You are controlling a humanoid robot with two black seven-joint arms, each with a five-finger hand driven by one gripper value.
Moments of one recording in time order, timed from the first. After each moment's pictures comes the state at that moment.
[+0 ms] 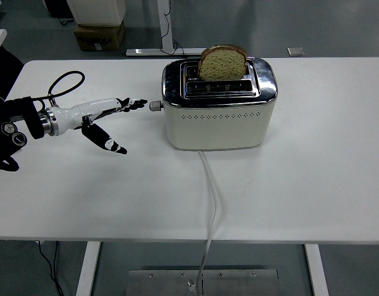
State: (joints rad) left arm -0.90 0.61 -0.42 -1.01 1.16 -0.33 -0.33; right arm 0.00 0.00 0.42 0.10 -0.35 0.07 0.09
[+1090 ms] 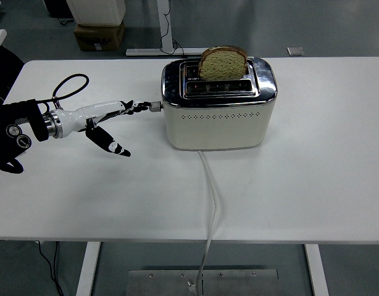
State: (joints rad) left arm -0.89 0.59 -0.42 -1.01 1.16 -0.32 -0.33; right arm 0.00 0.00 0.42 0.10 -0.35 0.07 0.09
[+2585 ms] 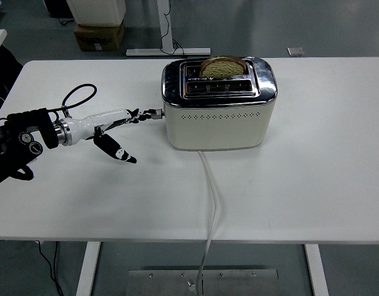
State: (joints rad) left arm -0.87 0.53 -0.41 -0.95 1.16 -0.33 -0.33; right arm 0.00 0.00 0.42 0.10 -0.35 0.07 0.09
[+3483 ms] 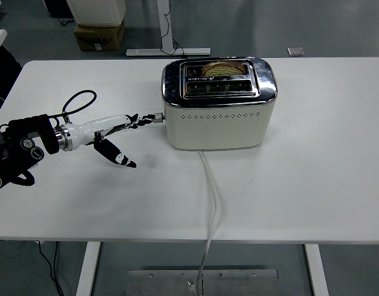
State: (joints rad) left arm -0.85 0.52 -0.41 -0.93 1.15 -0.32 -0.33; right arm 0.00 0.00 0.42 0.10 -0.35 0.07 0.09
